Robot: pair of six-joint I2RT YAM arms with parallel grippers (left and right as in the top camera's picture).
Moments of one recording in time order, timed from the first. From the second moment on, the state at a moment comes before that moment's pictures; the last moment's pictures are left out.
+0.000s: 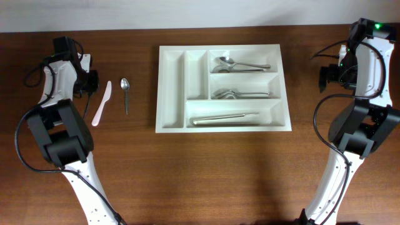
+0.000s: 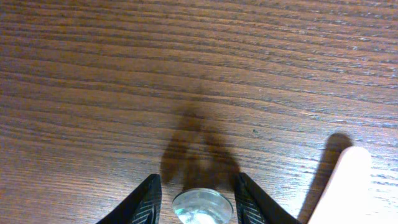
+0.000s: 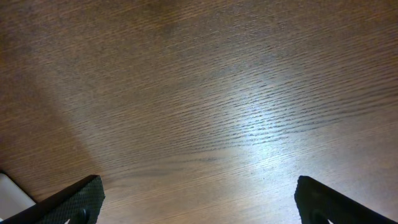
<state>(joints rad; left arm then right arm) 0.28 2.44 2.03 -0.89 -0.03 0.19 -0.33 2.48 2.45 -1.61 0.13 -0.05</state>
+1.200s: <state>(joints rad) 0.28 2.44 2.04 -1.02 -0.07 0.20 -0.33 2.48 2.45 -1.61 0.13 -0.05</state>
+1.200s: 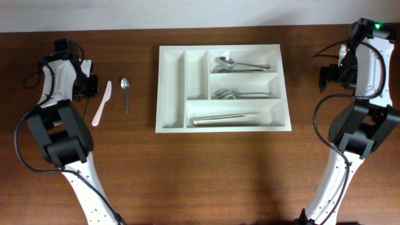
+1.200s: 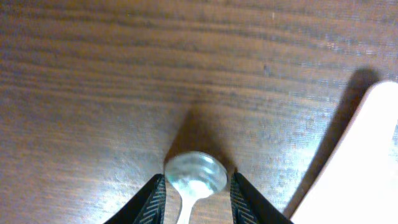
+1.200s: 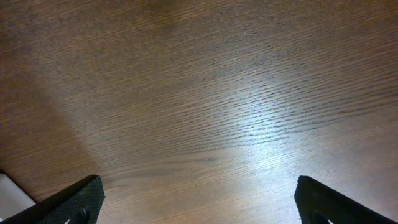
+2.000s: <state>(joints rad) 0.28 2.44 2.04 -1.06 -0.06 0.20 -0.33 2.48 2.45 -1.61 0.13 -0.05</state>
